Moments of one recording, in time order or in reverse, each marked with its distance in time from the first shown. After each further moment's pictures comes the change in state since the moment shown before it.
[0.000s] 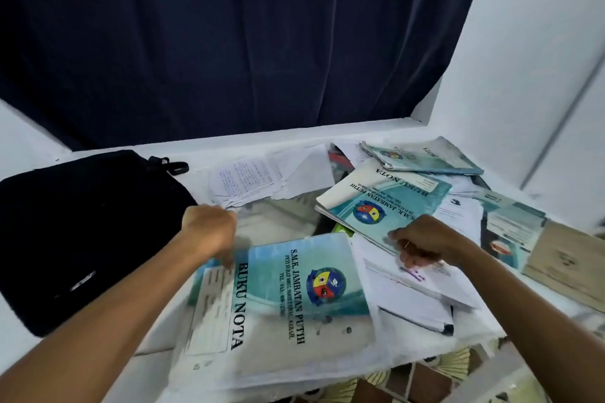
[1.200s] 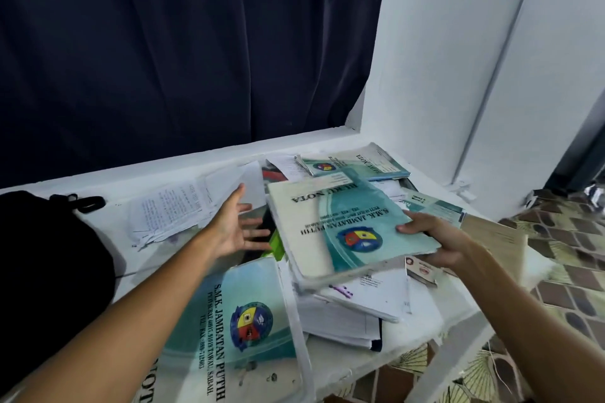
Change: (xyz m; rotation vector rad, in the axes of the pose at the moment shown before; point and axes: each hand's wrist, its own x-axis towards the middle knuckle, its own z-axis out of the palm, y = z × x) left_hand 0.093 0.137 -0.049 -2.084 -0.270 0.107; right_hand -0.003 0.056 -0.129 0.785 -0.485 -0.264
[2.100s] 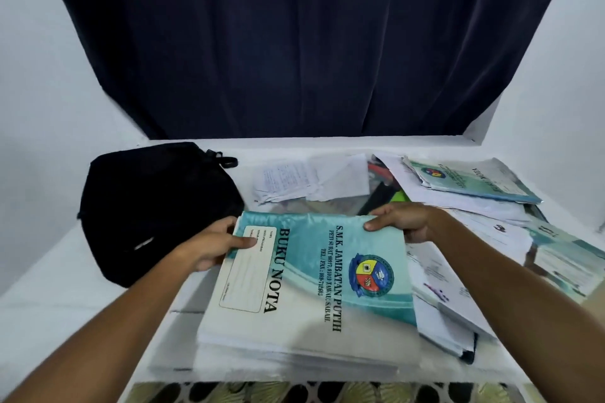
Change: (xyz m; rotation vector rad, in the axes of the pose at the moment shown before) left_hand -0.129 -0.052 -0.184 0.268 0.259 0.004; right_hand 0.134 0.032 0.143 -0.778 -0.277 0.355
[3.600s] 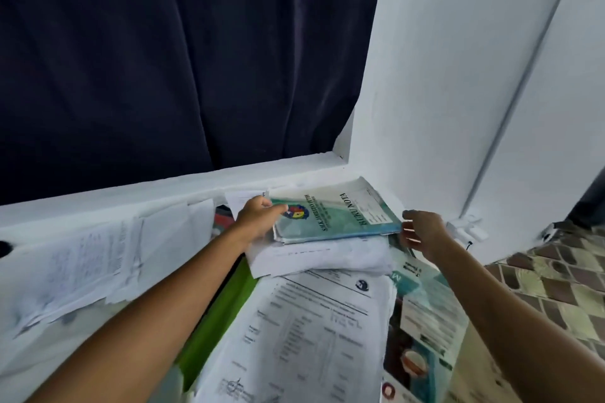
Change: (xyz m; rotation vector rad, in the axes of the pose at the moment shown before) left_hand 0.217 0.200 0.354 0.341 -0.023 0.281; right_hand -0.092 0.104 -0.299 0.594 1.253 -0.033
